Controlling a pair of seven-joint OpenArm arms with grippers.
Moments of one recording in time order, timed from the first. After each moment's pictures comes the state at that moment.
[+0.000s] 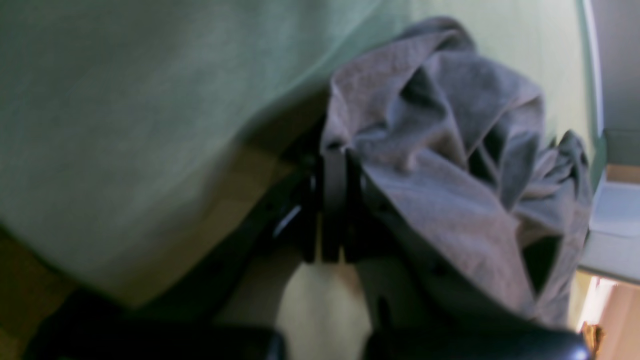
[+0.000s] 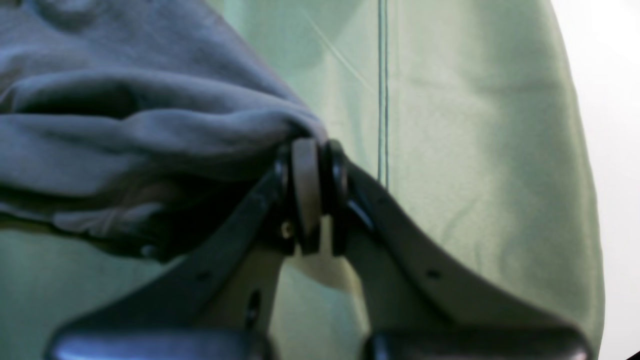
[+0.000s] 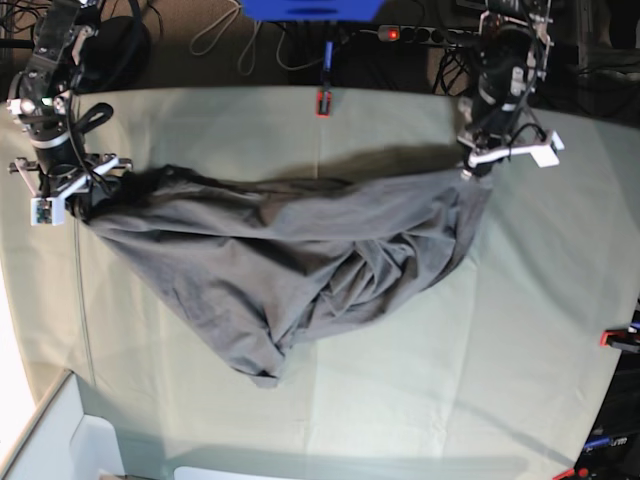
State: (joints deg) left arm 24.9 -10.8 -0.6 91.2 -66.8 16.4 5.9; right arm -16.3 3.4 31.6 94.8 -1.0 25.5 -21.9
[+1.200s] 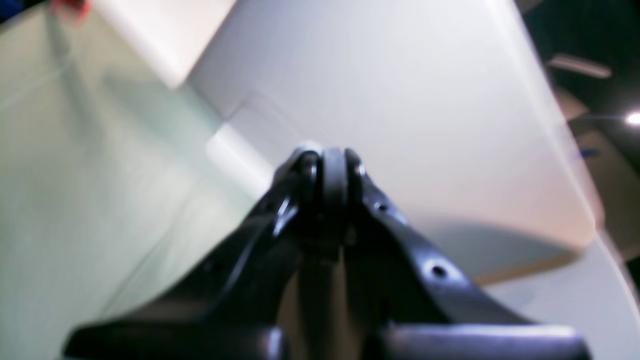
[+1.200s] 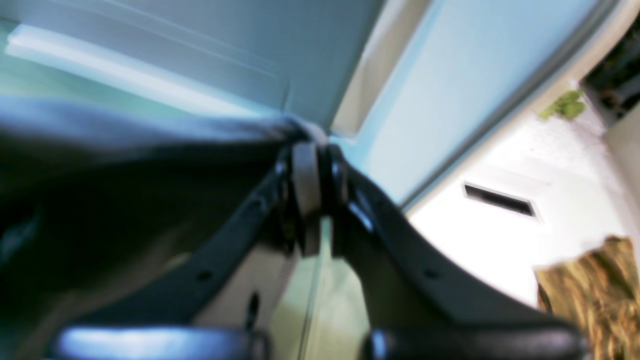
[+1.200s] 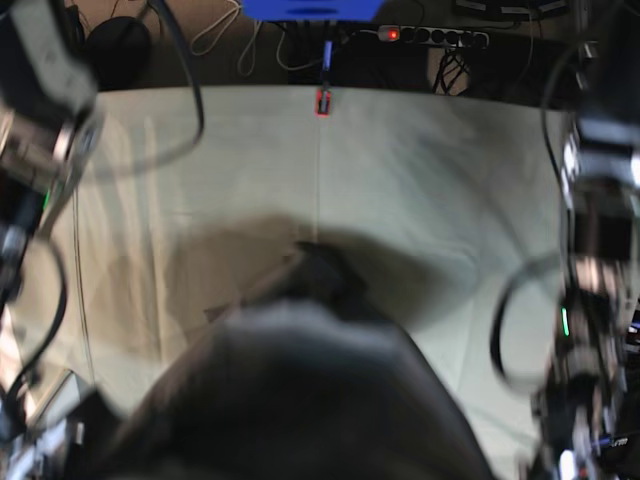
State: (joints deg) left arm -43.3 -20.0 12.4 69.1 -67.3 17.0 7.4; right arm 35.7 17.0 21.4 80.7 -1.3 34.6 -33.2
